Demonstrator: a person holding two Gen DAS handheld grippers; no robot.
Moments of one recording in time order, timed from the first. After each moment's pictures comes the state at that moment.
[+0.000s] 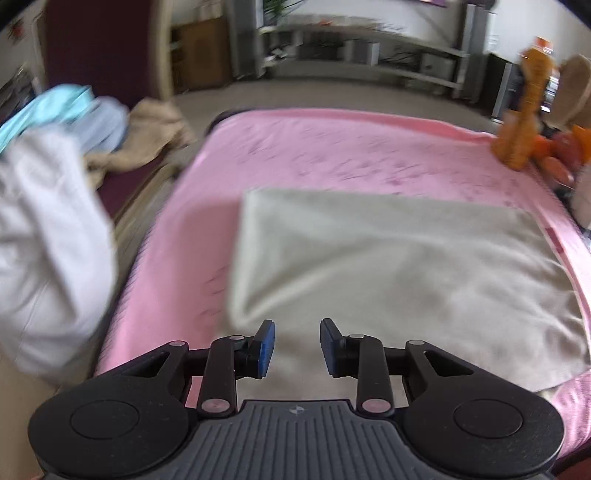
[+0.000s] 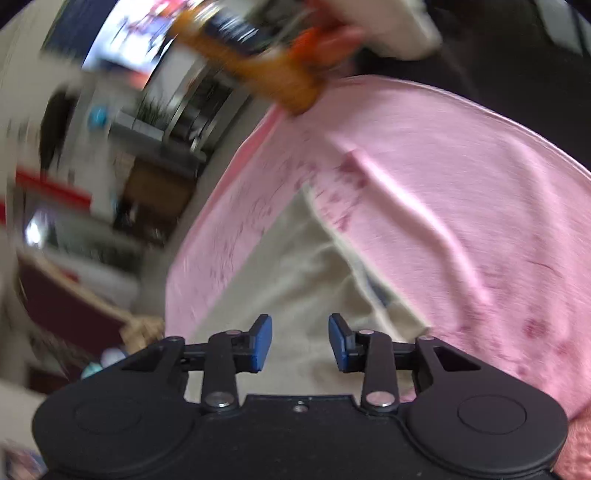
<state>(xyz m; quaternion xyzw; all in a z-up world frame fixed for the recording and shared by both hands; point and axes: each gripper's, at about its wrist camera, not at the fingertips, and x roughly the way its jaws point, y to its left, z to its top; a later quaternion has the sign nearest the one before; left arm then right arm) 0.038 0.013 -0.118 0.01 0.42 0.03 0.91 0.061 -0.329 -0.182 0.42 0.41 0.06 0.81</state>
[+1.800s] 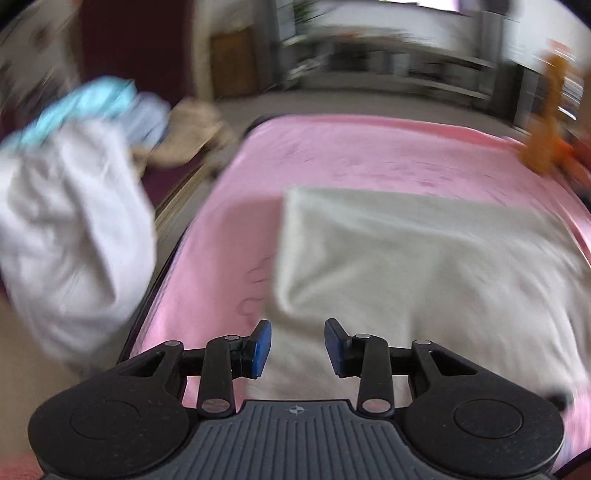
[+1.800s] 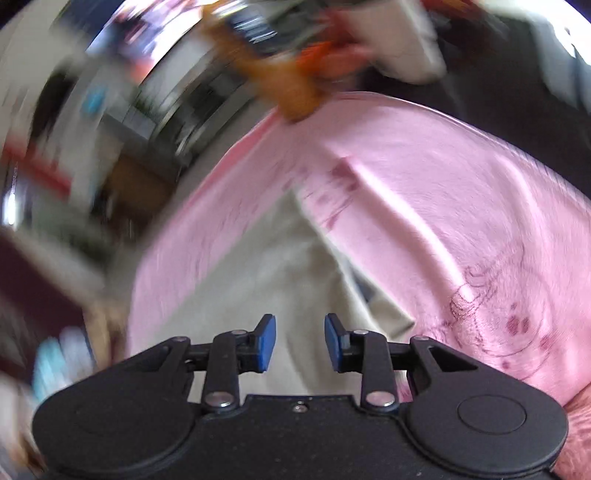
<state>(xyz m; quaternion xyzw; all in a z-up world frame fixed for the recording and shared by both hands) 0.028 0.050 -0.127 -0.03 0.42 0.12 0.90 0.034 -0.325 -0.189 0.42 0.39 0.00 0.82</state>
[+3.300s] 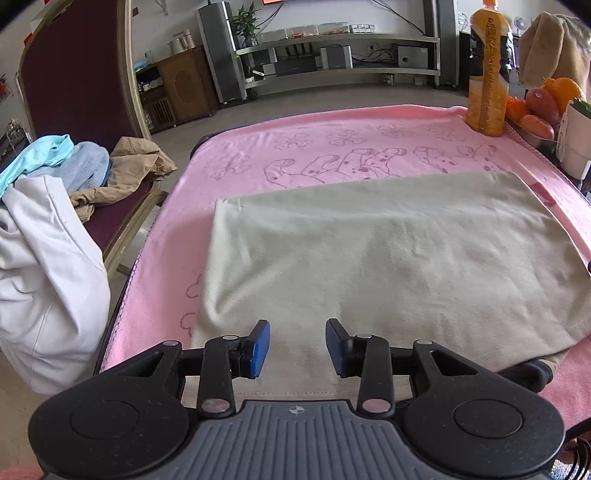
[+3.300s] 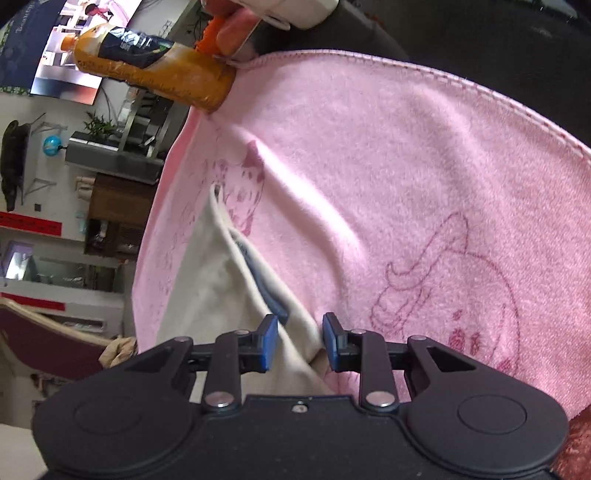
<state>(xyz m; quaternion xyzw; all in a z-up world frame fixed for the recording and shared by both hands) 0.012 -0.011 -0.128 0.08 0.40 0.04 0.91 0.041 -0.374 -0.244 0.50 0.45 0.01 0.74</state>
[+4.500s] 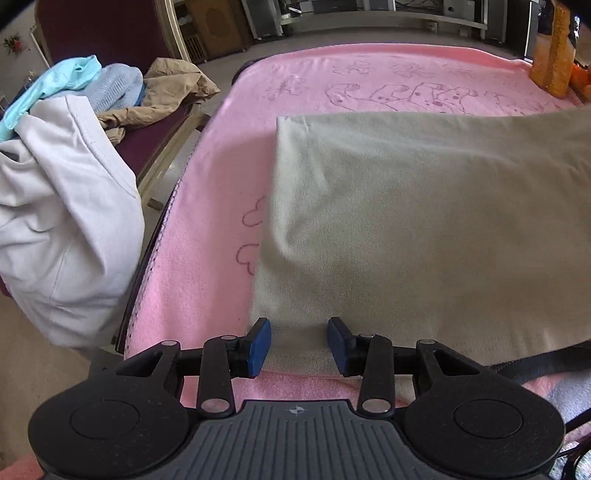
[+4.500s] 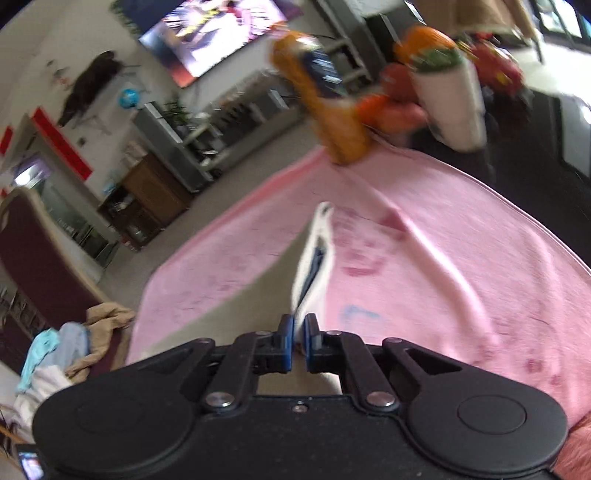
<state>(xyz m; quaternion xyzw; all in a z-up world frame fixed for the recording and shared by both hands) 0.024 0.049 -0.147 0.06 0.50 0.09 0.86 0.023 -0.250 -0.115 0.28 0.33 0.02 0.90</state>
